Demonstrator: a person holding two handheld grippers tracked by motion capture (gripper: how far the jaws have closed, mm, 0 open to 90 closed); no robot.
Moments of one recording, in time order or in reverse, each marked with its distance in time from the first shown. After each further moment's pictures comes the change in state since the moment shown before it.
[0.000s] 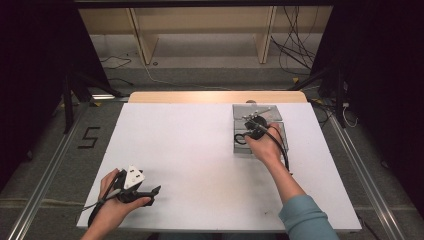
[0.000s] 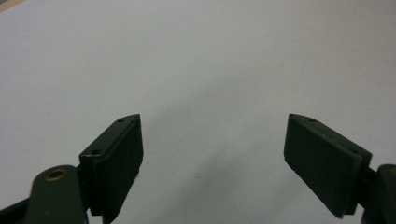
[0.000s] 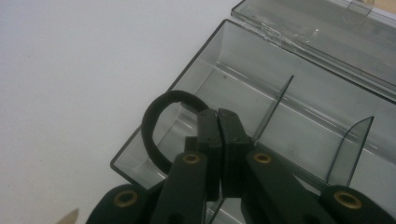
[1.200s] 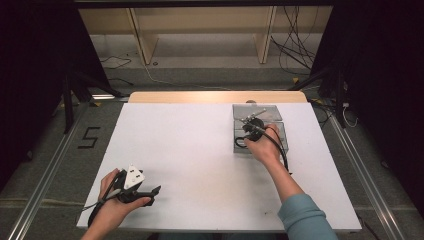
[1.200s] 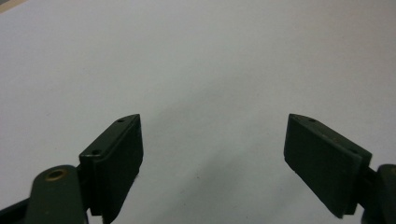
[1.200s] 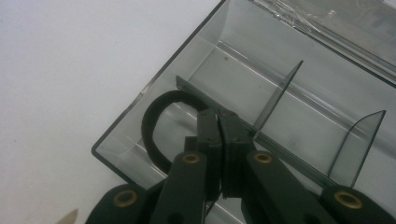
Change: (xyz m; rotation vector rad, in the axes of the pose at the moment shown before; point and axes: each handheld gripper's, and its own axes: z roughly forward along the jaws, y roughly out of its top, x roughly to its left) left arm 0.000 0.000 0.000 0.001 -0.001 0.006; right arm 0.001 -0.002 0.011 0.068 -0.020 -0.058
